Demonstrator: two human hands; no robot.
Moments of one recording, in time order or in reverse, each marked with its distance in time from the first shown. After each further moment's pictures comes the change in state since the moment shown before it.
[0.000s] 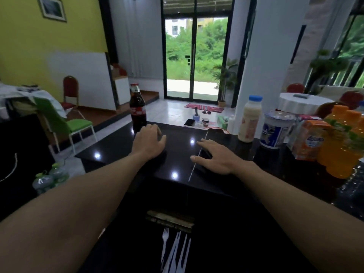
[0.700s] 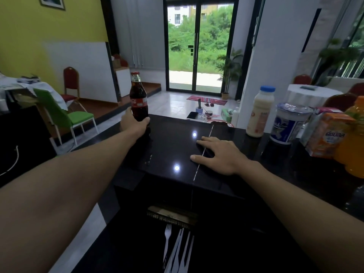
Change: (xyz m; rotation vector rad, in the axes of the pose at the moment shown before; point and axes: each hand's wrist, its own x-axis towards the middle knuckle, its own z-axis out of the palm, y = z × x) left_hand 0.051 -0.049 0.000 -0.416 0.135 -0.474; right_hand 0.014 0.008 0.018 -0.118 0.059 -0.016
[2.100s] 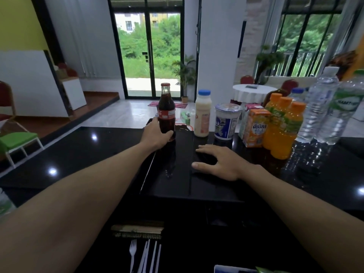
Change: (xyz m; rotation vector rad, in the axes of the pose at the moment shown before) left_hand -0.091 0.104 0.141 -0.011 -0.412 0.443; right_hand -0.098 0.088 -0.058 0.117 -0.032 0.180
